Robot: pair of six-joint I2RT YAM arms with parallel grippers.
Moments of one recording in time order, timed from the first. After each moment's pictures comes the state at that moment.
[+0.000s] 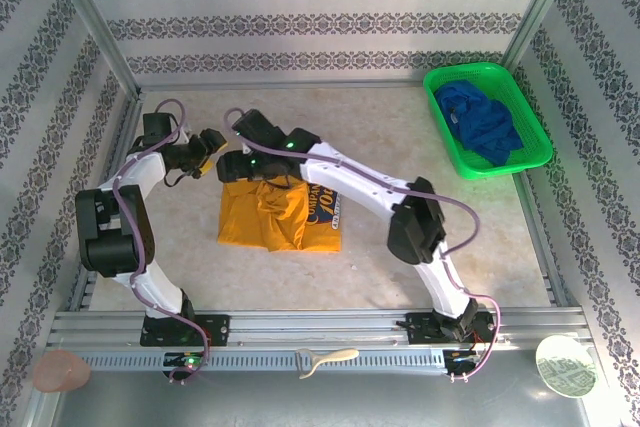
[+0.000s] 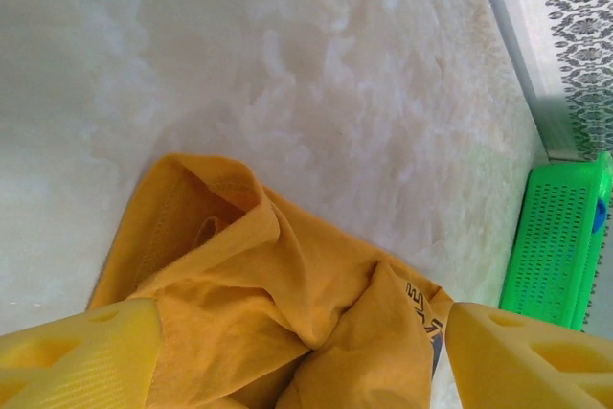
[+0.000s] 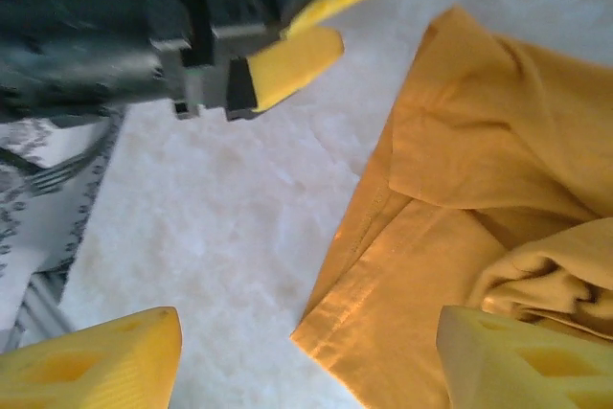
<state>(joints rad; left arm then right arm) 0.19 1.68 1.10 -0.33 0.63 -0.66 0.92 2.11 2.04 -0.73 -0.15 0.67</state>
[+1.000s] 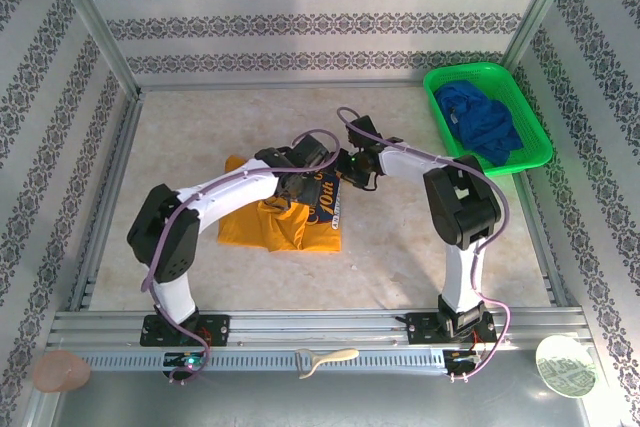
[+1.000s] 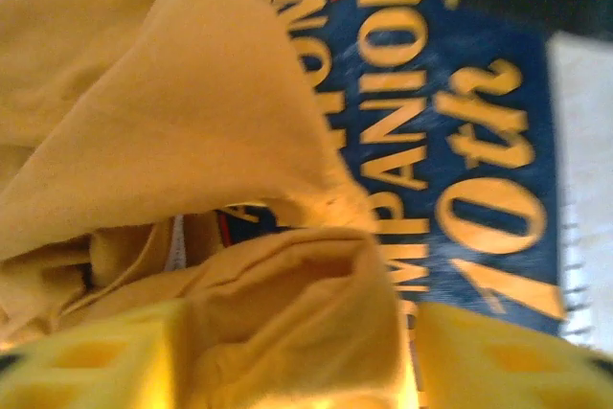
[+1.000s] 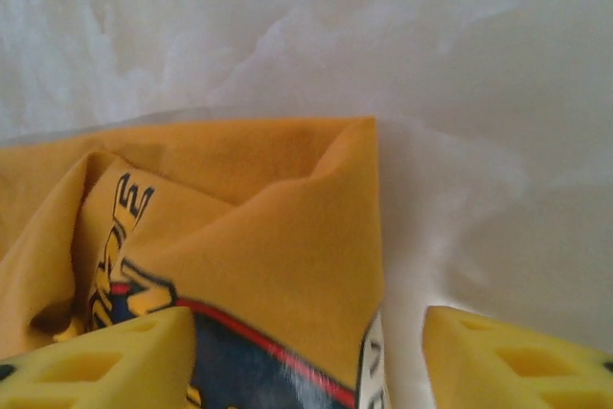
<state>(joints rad) -0.70 1.81 1.38 -0.80 -0.20 -0.46 0.43 1.99 1.31 -0.36 -0.32 0.80</state>
